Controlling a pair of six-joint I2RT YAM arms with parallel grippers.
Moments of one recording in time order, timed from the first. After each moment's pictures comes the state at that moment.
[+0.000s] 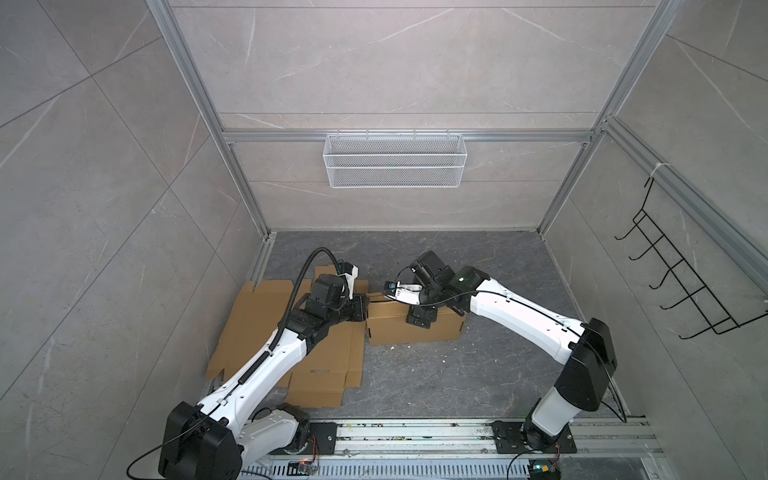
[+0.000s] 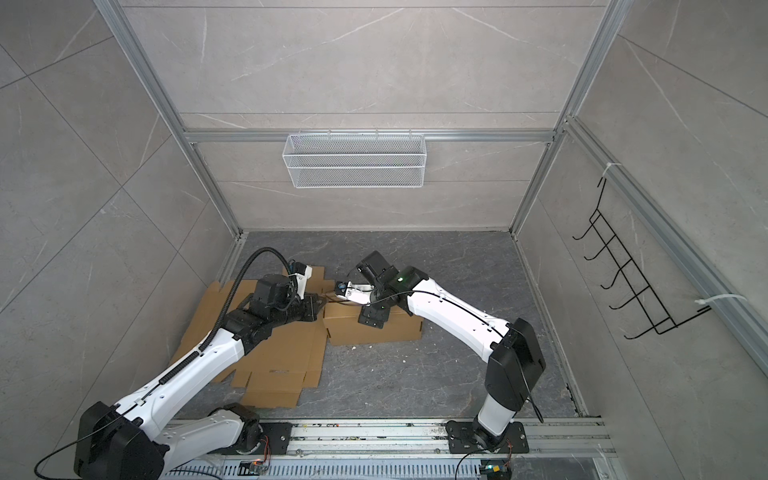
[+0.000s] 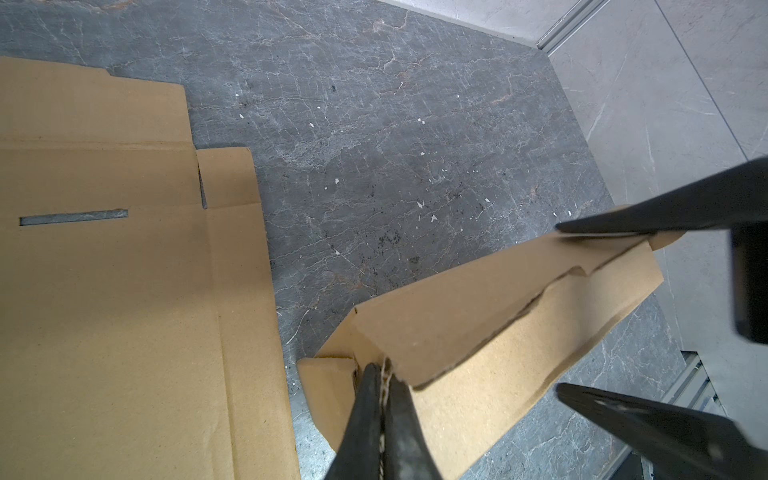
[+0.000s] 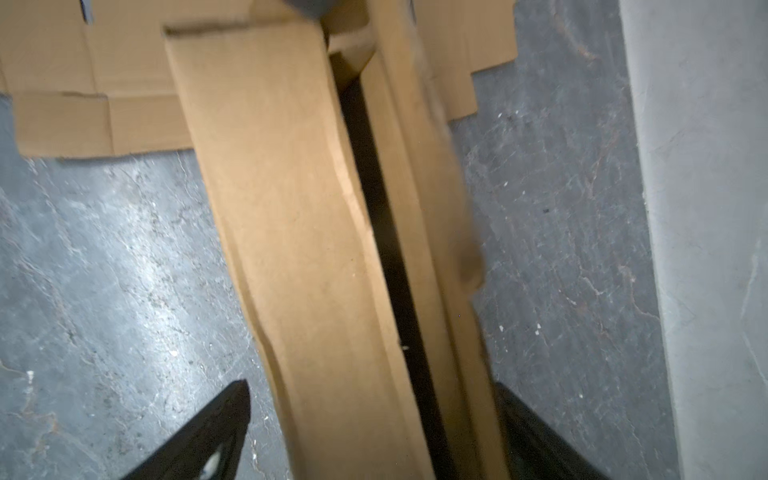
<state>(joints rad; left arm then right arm) -0.47 1.13 0.83 -0.37 0.22 -0.40 0.80 1.69 1.48 -0.82 0.01 -0.65</state>
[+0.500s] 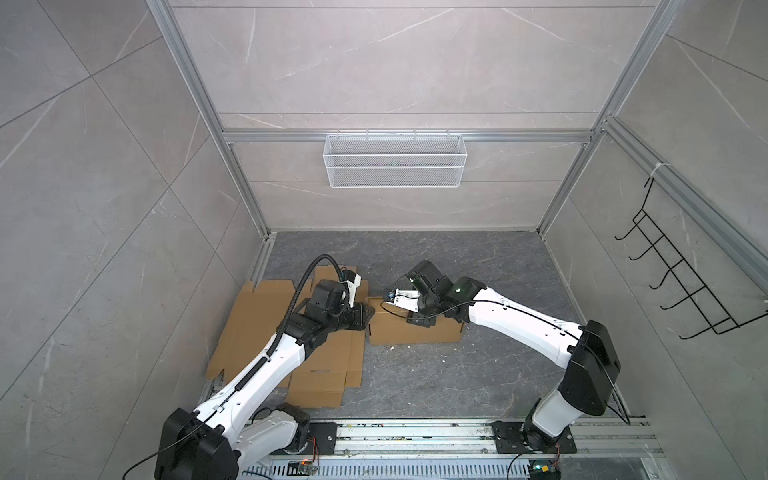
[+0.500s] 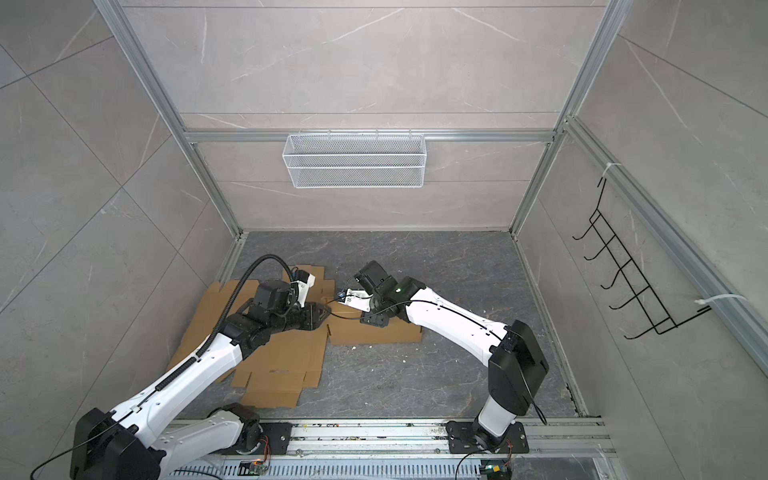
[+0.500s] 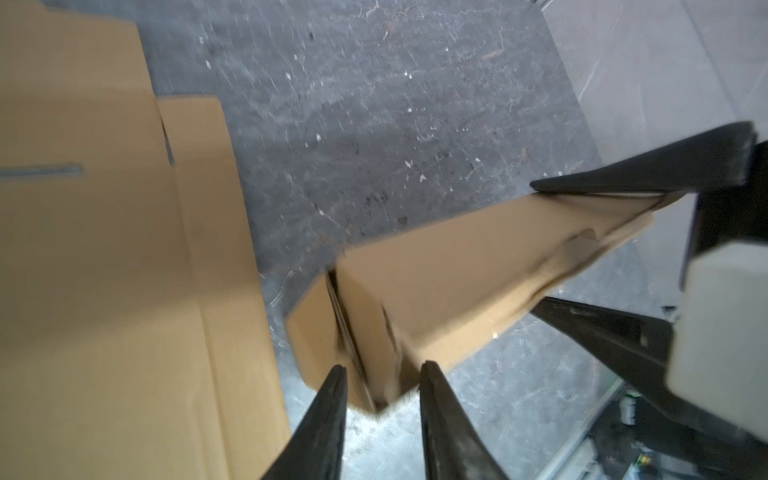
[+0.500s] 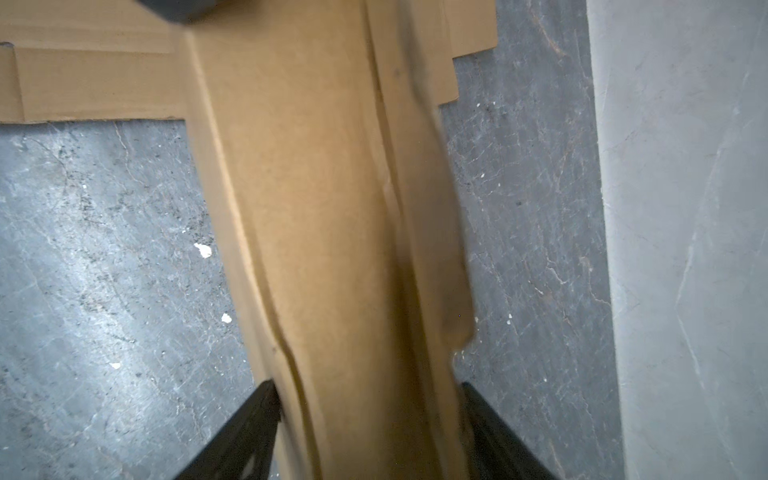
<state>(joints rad) -0.48 1.07 0.80 -0.46 0.29 -0.38 0.82 1.66 1.38 -0.70 0.11 -0.66</state>
